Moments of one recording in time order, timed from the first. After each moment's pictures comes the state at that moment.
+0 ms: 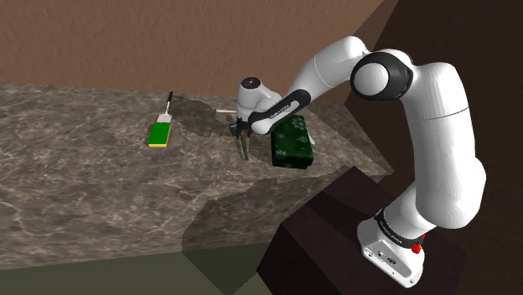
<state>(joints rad) 0.05 0.78 0.11 -1.72 -0.53 2.60 0.93</state>
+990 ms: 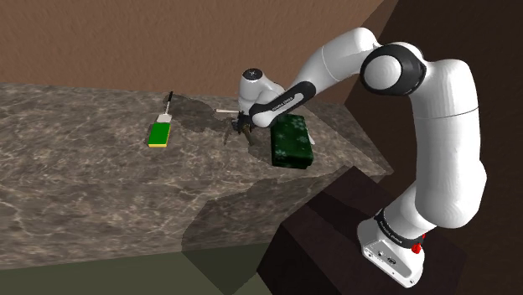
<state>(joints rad) 0.04 0.71 0.13 -1.75 -0.51 2.55 0.90</state>
